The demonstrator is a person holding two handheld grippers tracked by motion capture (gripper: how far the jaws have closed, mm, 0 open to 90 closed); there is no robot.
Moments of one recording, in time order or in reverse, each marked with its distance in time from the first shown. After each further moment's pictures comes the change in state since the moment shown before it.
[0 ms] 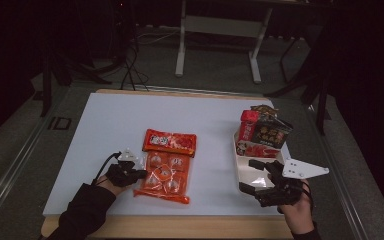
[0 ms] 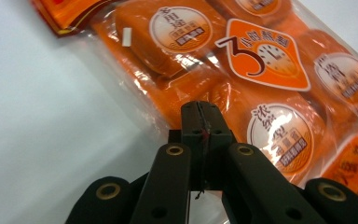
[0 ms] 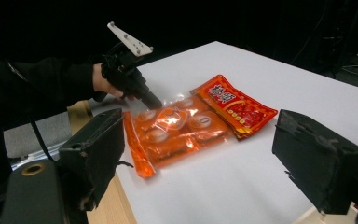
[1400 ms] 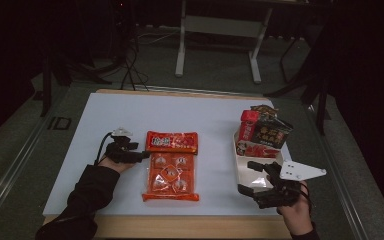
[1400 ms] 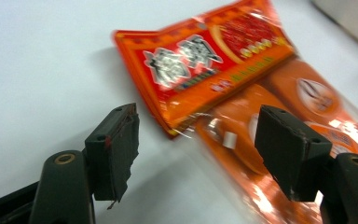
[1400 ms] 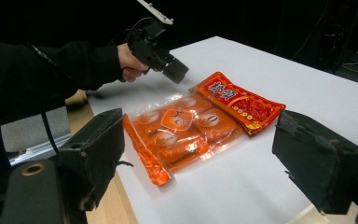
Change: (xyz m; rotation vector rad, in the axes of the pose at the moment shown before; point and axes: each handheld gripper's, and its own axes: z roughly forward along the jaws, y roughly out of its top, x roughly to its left) left arm 0.056 0.040 0.002 -0.142 0.050 -0.135; right arm 0.002 -0.005 0.003 0.019 -0.005 -0.015
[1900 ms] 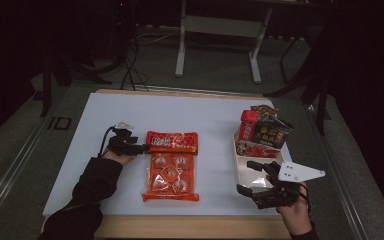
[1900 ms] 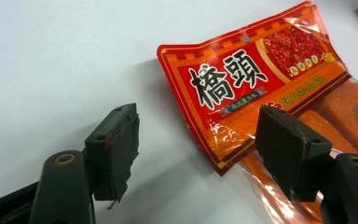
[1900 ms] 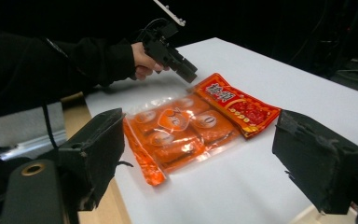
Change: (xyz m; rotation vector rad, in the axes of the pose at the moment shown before) left arm 0.020 0.010 0.023 0.013 0.049 -0.041; right arm 0.002 0.000 0.002 -0.002 -0.018 -0.056
